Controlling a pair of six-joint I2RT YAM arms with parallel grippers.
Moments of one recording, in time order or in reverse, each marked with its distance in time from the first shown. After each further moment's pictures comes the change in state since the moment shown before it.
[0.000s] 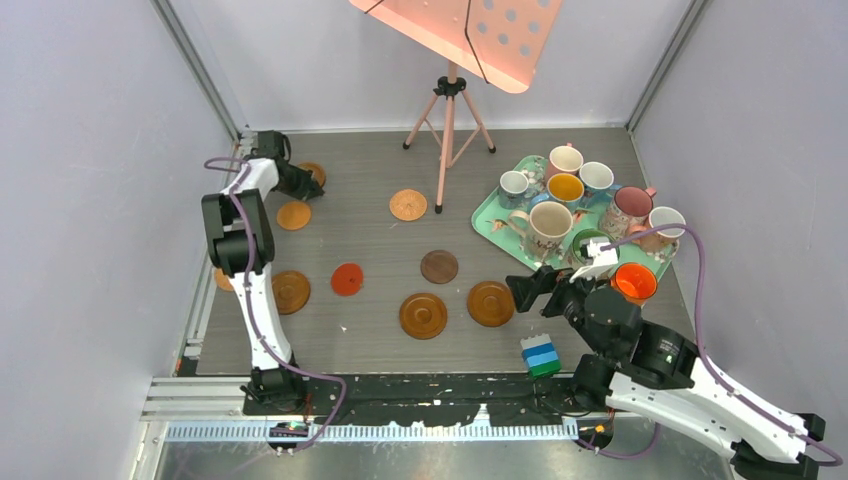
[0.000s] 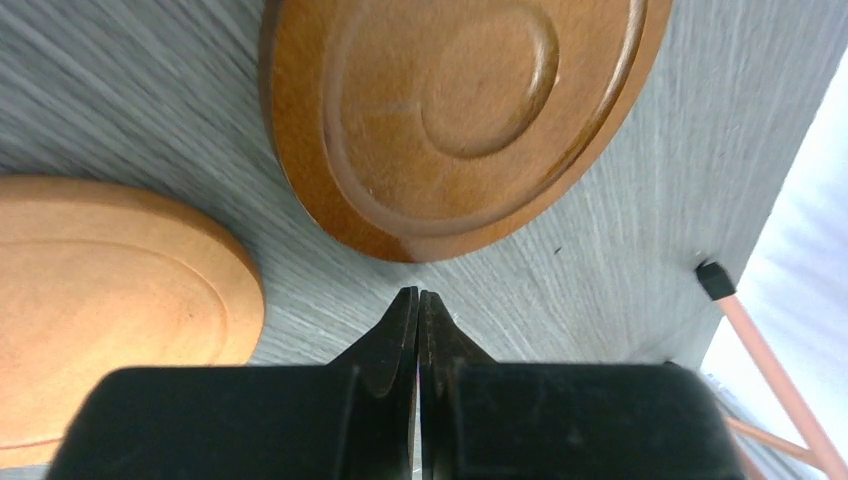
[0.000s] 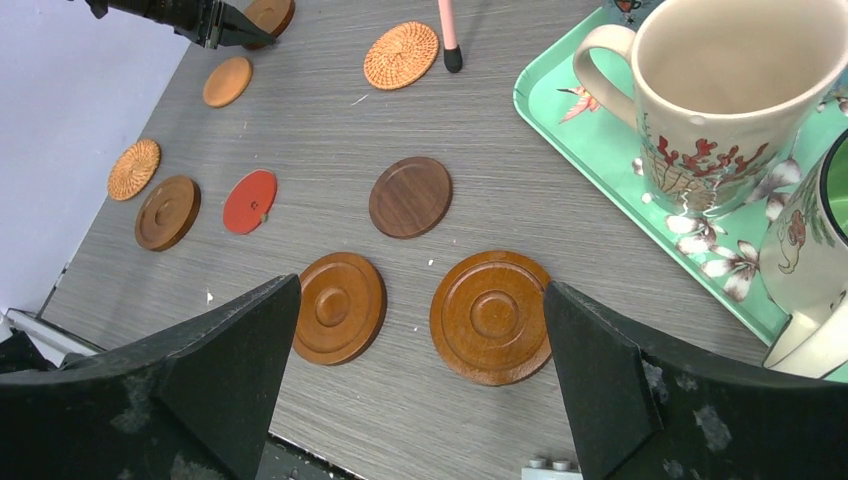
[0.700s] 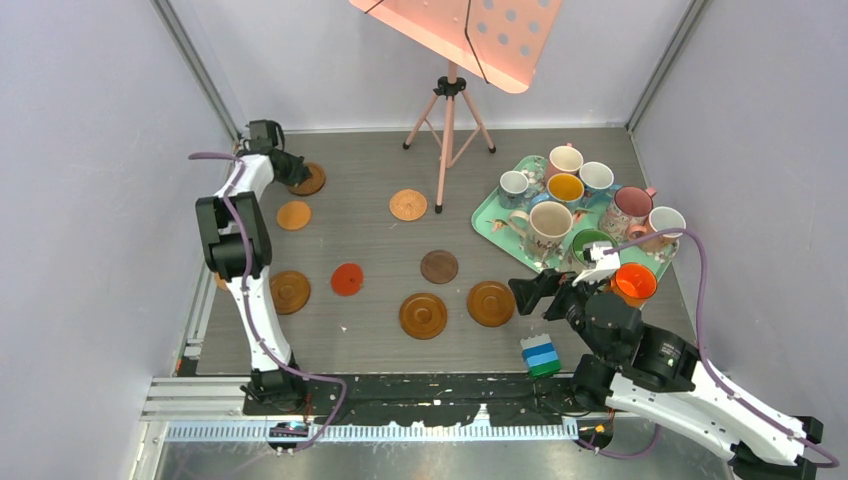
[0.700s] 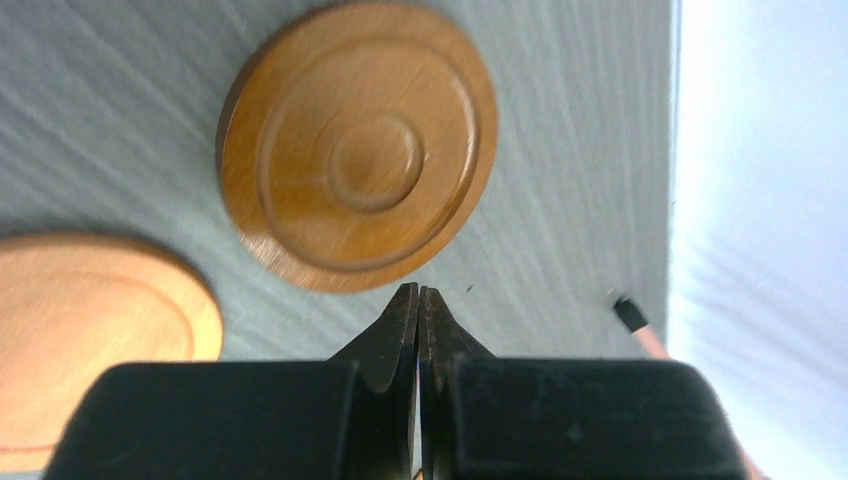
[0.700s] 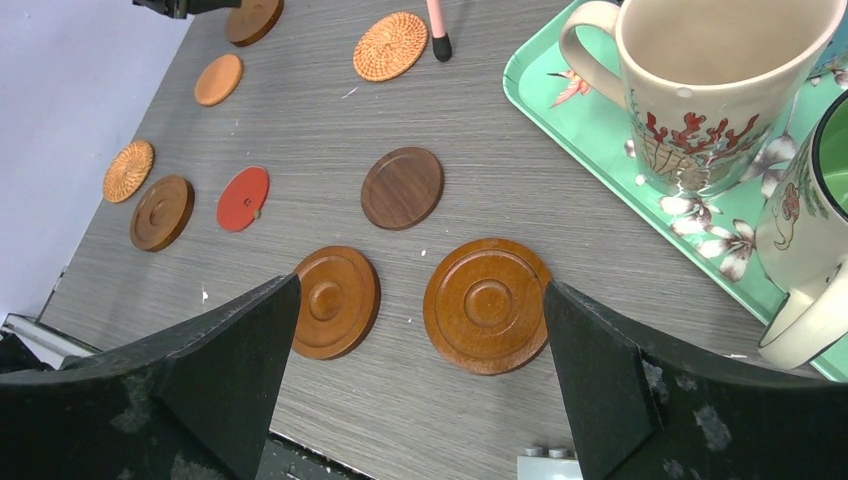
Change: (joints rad) left arm -0.002 -0.075 -0.026 0.098 -0.123 0.002; right arm 0.000 -0.054 -0.031 -0.034 0.010 0.038
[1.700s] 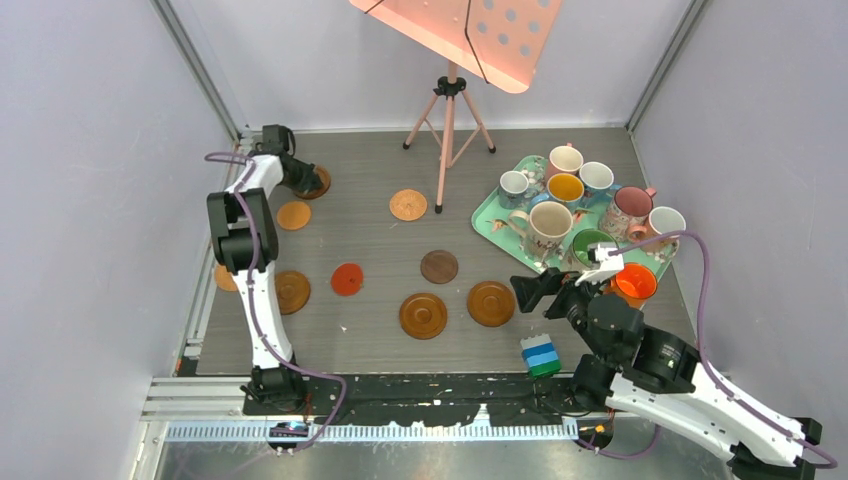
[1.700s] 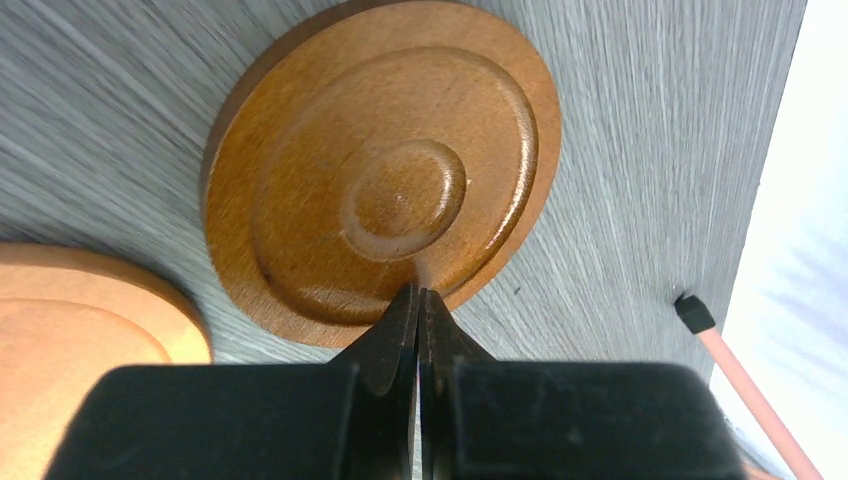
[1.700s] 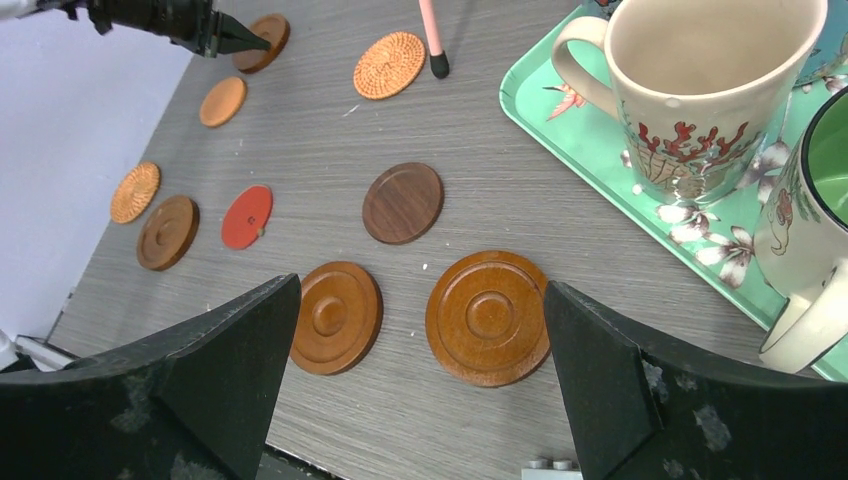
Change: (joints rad) left arm -0.023 0.112 0.092 -0.076 0.030 0.004; right arm 0.000 0.005 -0.009 0.025 0.027 0.003
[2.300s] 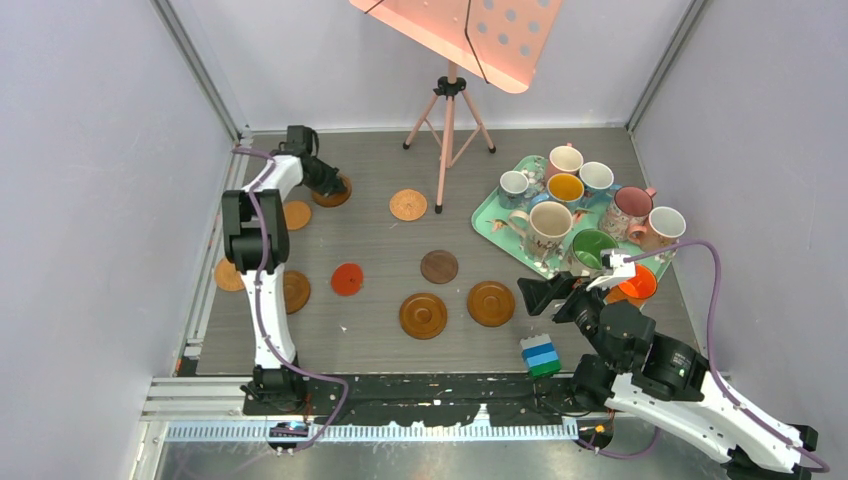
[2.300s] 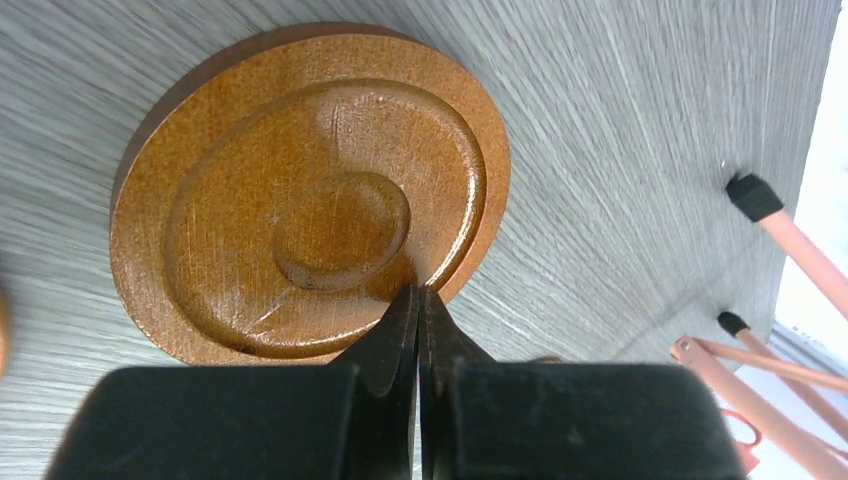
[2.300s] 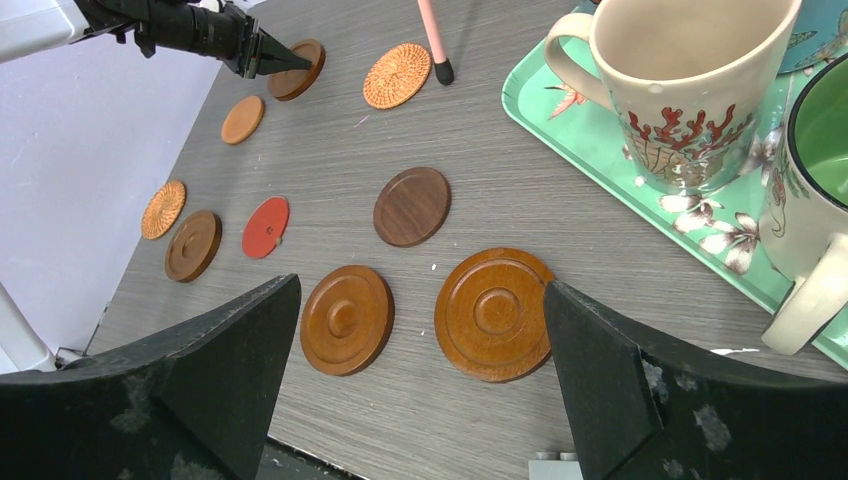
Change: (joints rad) left arm -0.105 -0.019 -0.034 0.000 0.060 0.061; right arm 0.000 -0.116 -0.021 -0.045 0.008 0.050
